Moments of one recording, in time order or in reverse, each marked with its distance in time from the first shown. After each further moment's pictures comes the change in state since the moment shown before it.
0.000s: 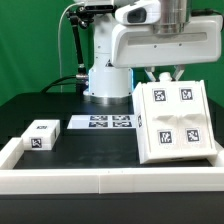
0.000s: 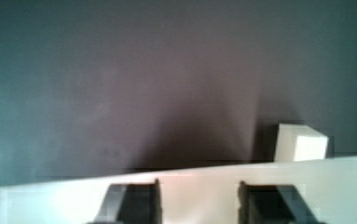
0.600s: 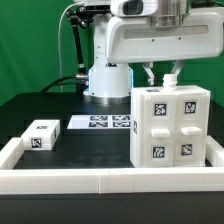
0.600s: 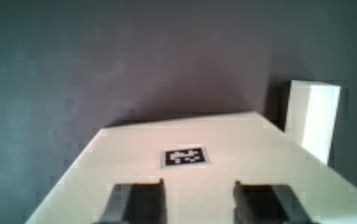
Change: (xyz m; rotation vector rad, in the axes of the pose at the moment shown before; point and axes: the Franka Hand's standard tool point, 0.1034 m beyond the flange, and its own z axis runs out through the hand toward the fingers) arm 0.025 0.013 -0.012 0.002 -0.003 0.013
